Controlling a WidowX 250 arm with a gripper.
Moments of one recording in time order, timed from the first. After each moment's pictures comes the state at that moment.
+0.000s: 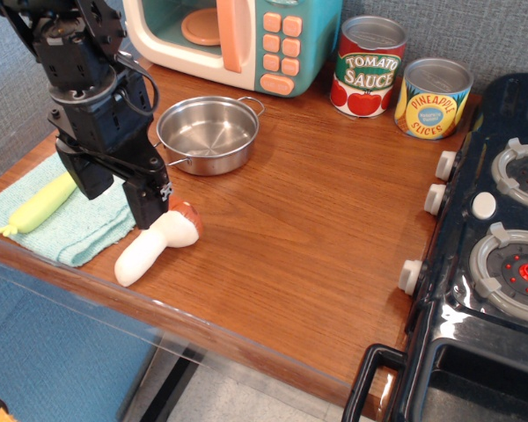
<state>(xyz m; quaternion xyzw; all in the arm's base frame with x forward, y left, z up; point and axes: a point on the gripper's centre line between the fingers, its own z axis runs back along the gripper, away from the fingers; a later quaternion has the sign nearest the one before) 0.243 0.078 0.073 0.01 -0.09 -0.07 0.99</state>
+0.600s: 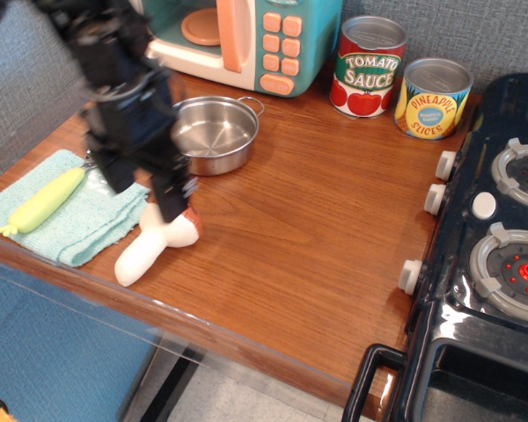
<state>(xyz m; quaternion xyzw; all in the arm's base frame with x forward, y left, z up) 0.268 0.065 0.070 0.01 -0.08 -0.09 0.99</state>
